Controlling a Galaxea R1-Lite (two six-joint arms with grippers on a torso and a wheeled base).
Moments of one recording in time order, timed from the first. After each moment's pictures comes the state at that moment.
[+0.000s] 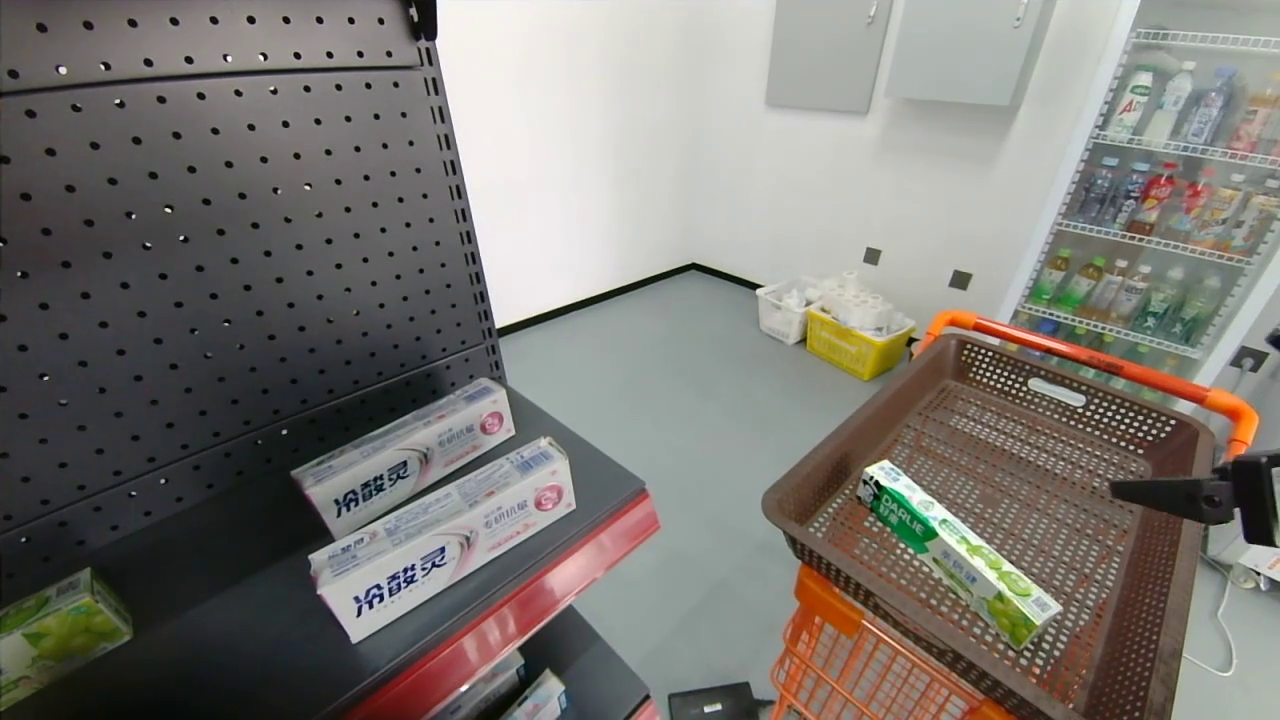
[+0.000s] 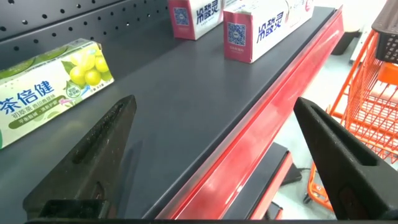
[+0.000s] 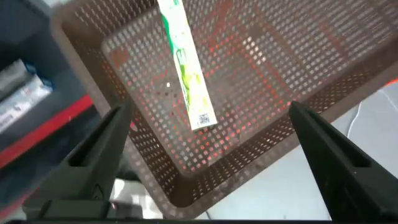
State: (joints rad) left arm 0.00 0.00 0.00 0.00 -0.10 0.05; right arm -0.10 1.28 -0.89 0.24 0.19 -0.16
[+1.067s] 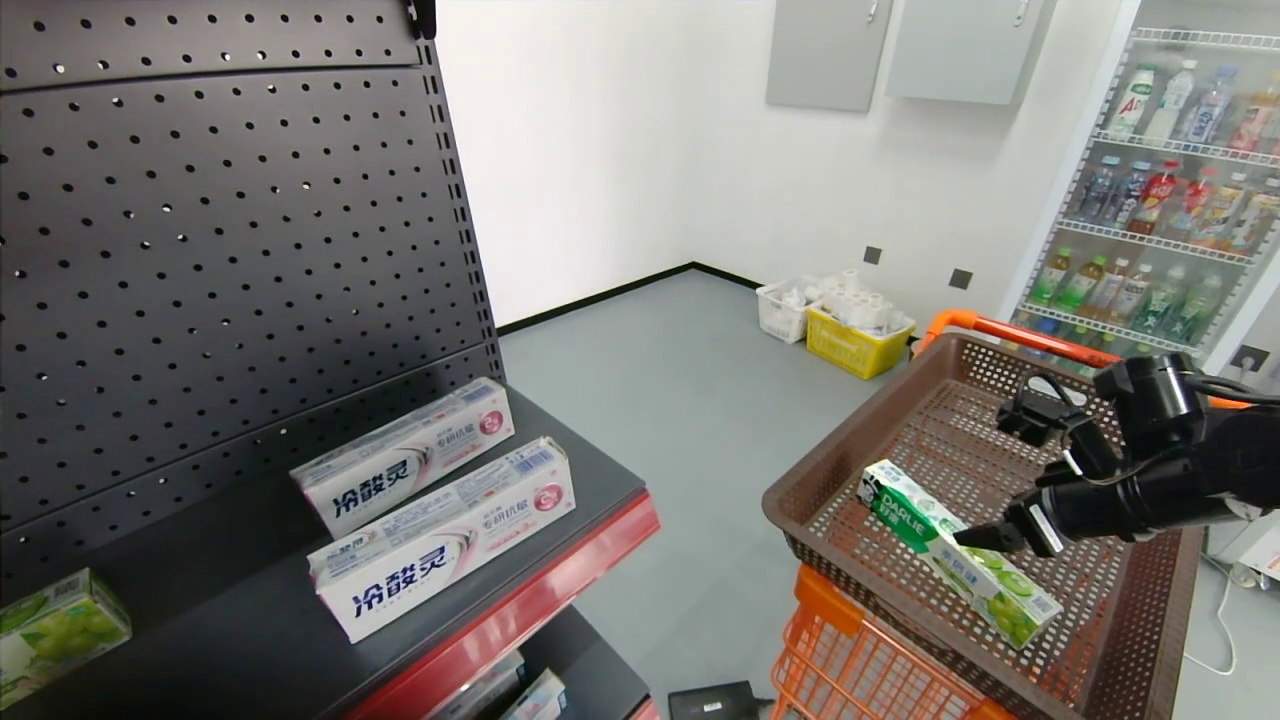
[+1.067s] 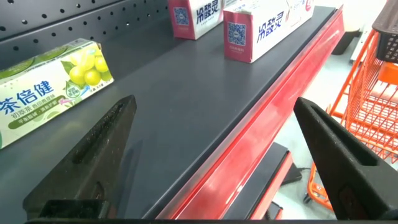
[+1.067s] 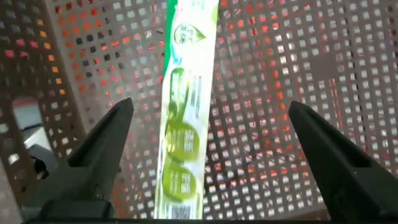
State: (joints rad) left arm 0.00 0.00 0.00 0.00 -0.10 0.05; right arm -0.03 1.85 -0.99 0.01 0.25 -0.48
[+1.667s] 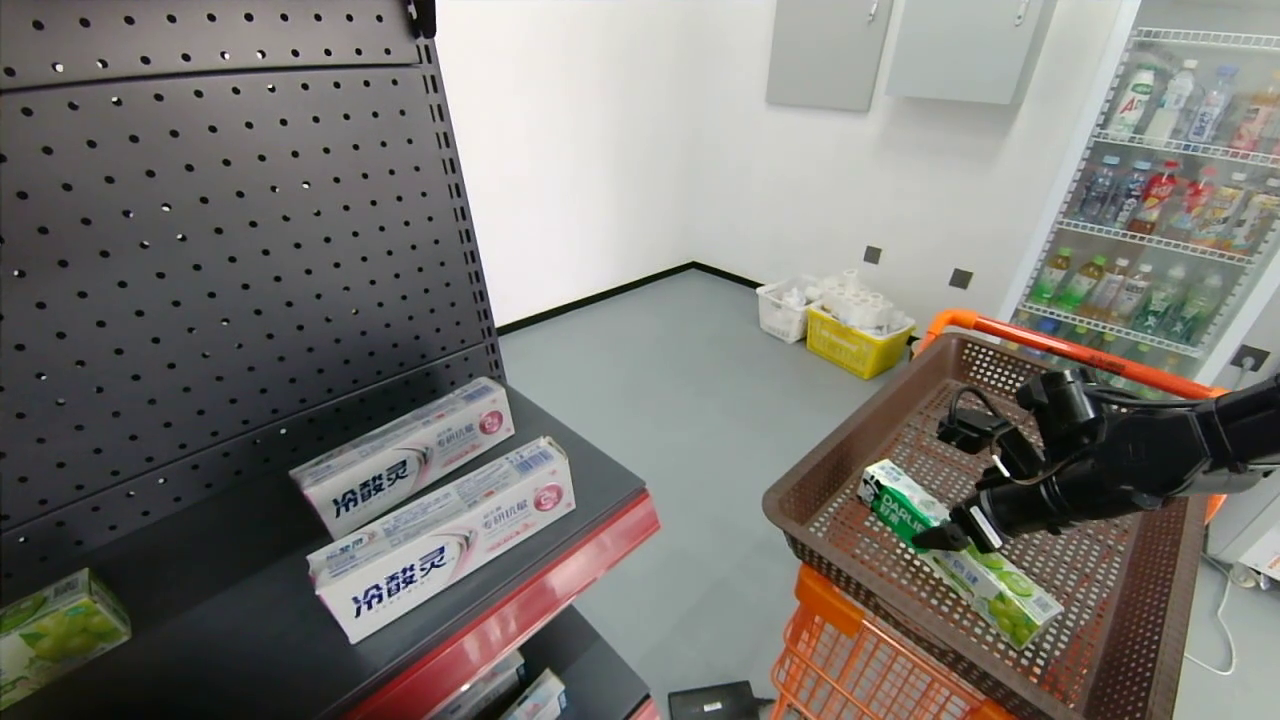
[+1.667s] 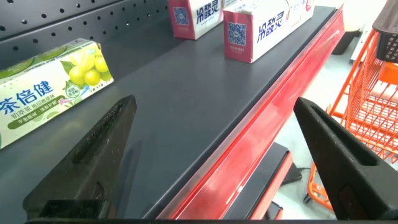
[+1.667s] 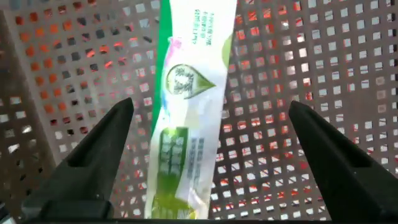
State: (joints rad) left arm 0.00 0.00 0.00 0.00 -0.10 0.05; right arm 0.01 2.04 -1.13 0.01 0.23 -0.48
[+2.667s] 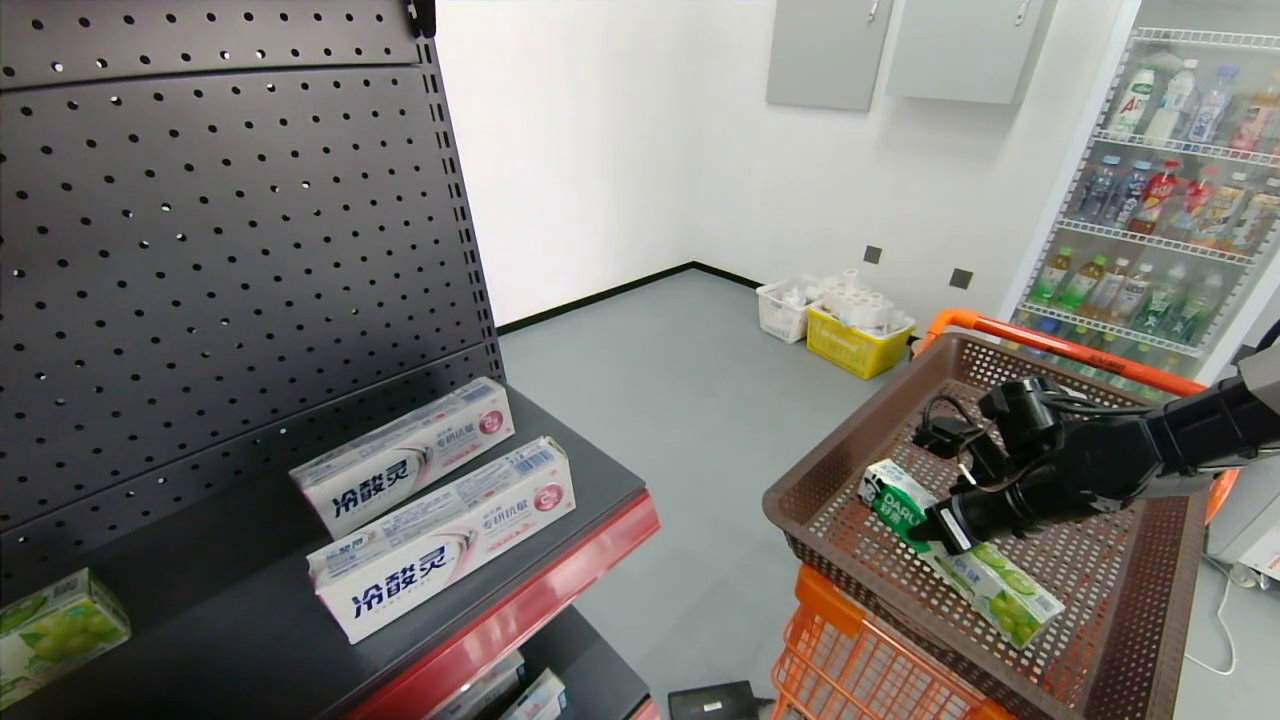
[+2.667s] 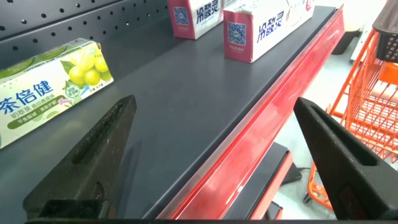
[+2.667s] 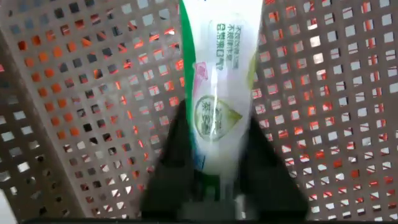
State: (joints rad) left arm 0.00 0.00 0.00 0.00 -0.10 0.05; right arm 0.06 2.10 -1.16 0.01 0.17 -0.35
